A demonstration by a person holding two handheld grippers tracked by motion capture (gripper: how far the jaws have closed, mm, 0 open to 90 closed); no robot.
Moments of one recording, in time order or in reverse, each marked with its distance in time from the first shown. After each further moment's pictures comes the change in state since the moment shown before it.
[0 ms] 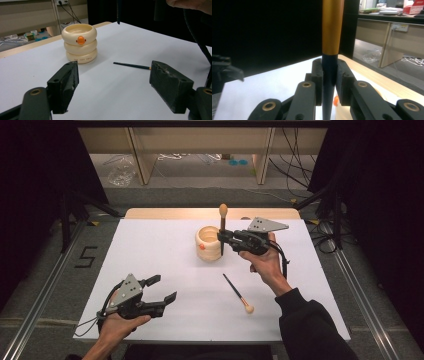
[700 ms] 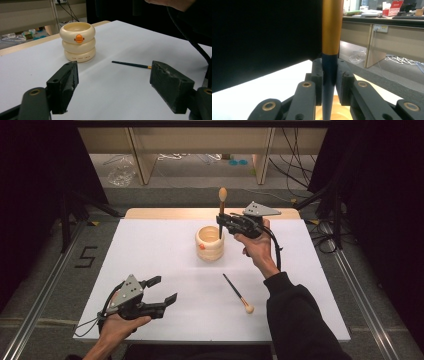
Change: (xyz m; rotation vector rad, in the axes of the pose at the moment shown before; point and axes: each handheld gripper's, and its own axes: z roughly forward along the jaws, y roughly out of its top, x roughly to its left) left arm -0.001 -0.001 0.000 0.002 -0.012 -0.005; right arm -0.039 0.006 0.034 -0.023 -0.101 0.038
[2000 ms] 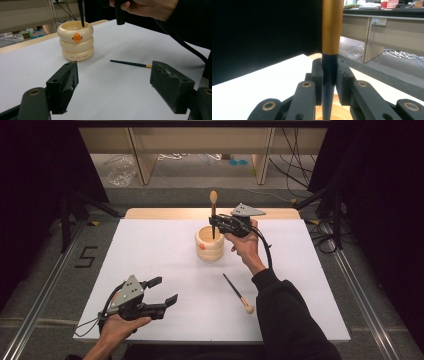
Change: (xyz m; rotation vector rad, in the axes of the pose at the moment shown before) left arm -0.001 -0.002 0.001 0.013 -0.008 -0.003; right arm -0.012 -0.025 0.041 0.026 -0.023 -0.002
